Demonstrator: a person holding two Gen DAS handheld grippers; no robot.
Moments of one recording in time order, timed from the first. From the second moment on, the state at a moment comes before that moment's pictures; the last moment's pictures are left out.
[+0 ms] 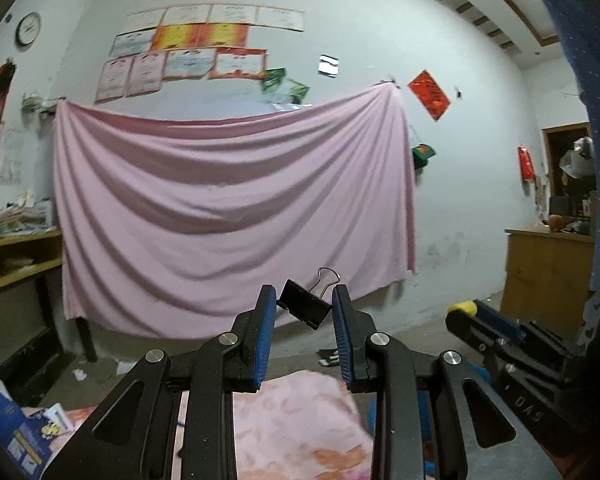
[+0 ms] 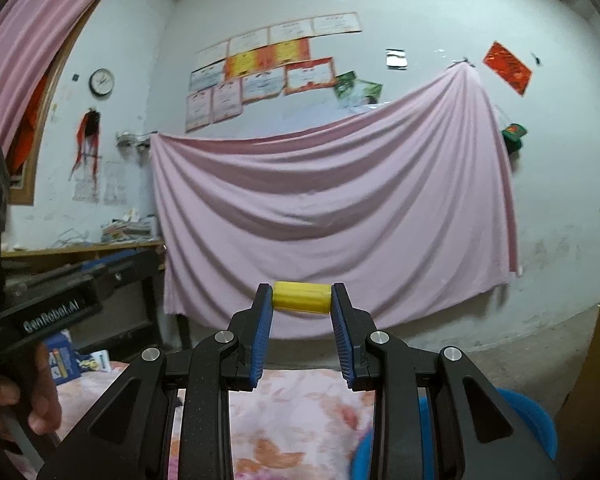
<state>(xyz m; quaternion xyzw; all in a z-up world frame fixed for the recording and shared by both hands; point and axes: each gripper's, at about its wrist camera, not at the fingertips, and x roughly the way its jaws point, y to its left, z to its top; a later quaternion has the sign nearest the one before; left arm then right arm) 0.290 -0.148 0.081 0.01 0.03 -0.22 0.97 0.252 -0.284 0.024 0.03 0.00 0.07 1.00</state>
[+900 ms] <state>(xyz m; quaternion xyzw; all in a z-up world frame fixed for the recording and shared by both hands) 0.313 -0.310 0.055 0.07 0.16 -0.35 0.92 0.226 -0.413 0.002 0.12 0.10 -0.07 0.99</state>
